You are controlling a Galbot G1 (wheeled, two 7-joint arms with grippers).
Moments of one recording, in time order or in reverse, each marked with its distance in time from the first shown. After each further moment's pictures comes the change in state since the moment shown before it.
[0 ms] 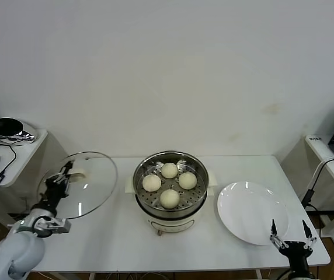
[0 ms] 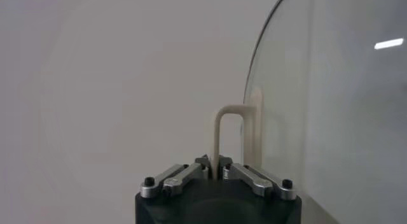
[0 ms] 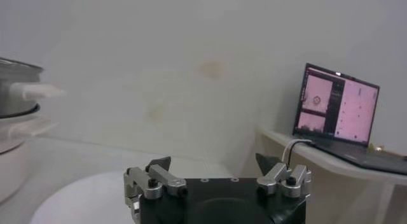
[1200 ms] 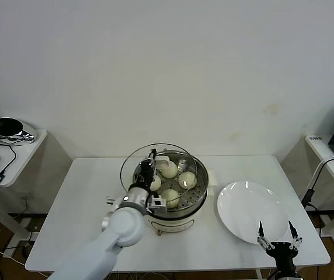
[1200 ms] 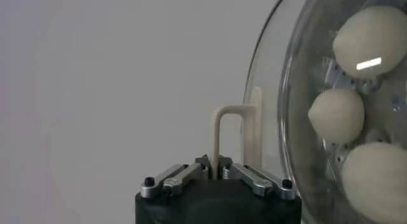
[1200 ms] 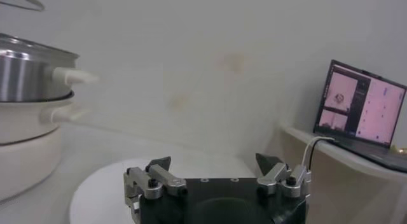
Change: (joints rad) left arm -0.530 -0.338 0.686 0.067 0.356 0.418 0.284; right arm 0.010 0.034 -0.065 -0.018 -0.109 -0.010 0.032
